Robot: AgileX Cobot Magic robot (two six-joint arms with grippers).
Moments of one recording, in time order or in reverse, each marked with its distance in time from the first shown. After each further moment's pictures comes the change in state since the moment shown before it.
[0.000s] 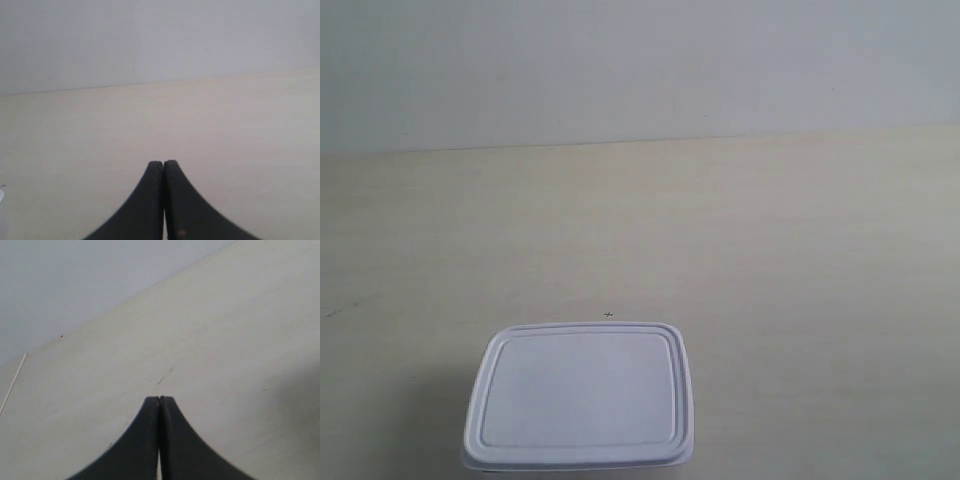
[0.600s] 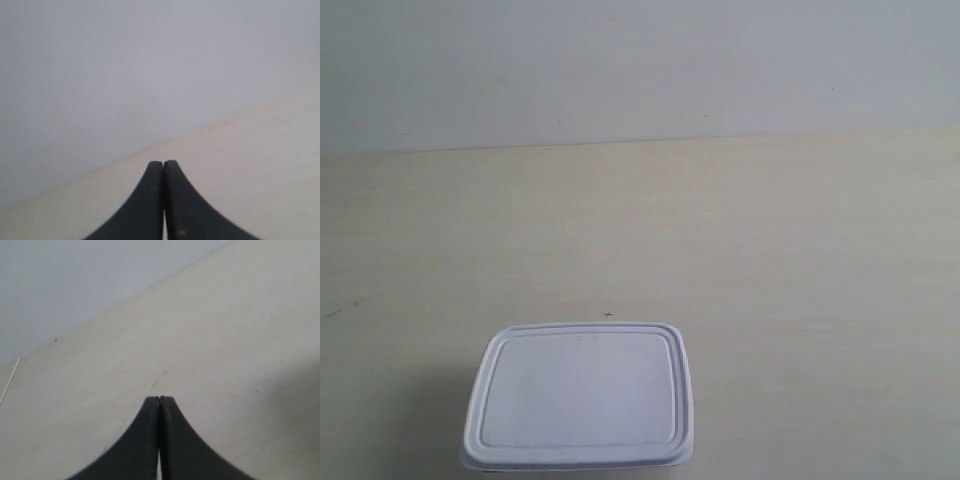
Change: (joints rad) left arm -0.026 0.000 0.000 0.000 0.000 0.000; right arm 0.000 0.000 0.000 0.255 -0.209 0.077
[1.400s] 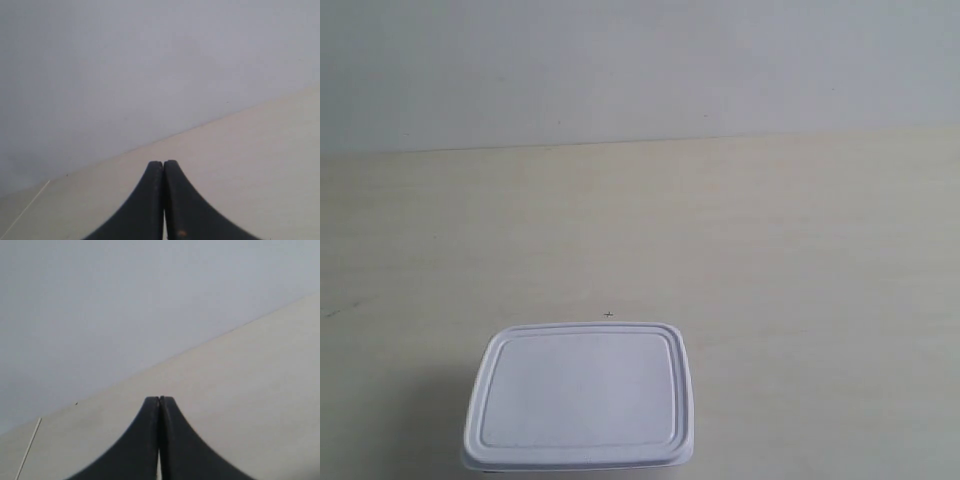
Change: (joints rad) left arm -0.013 0.156 -0.317 -0.092 0.010 0.000; right arm 0.007 0.060 -0.274 0.212 0.377 -0.085
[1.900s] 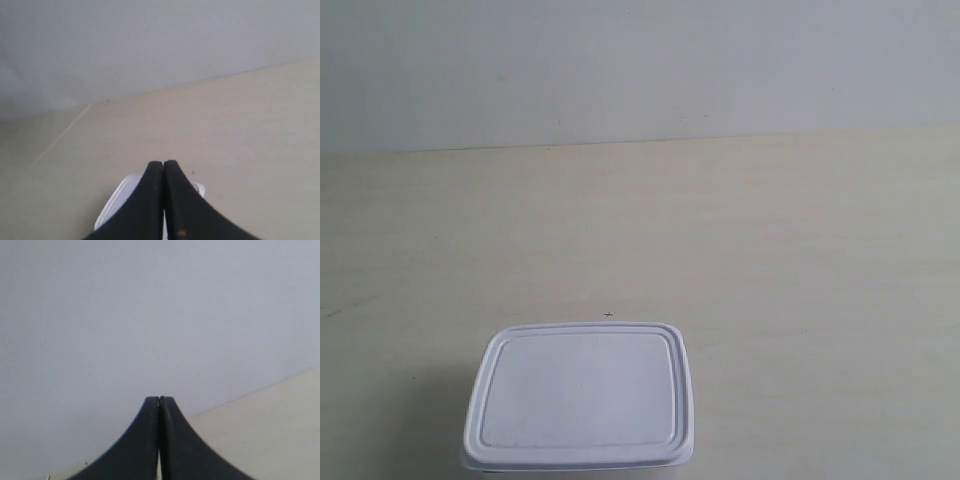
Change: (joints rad) left arm 0.000 0.322 -0.412 -0.081 -0.002 0.000; right arm 0.191 0.206 -0.125 0.013 0.138 -0.089
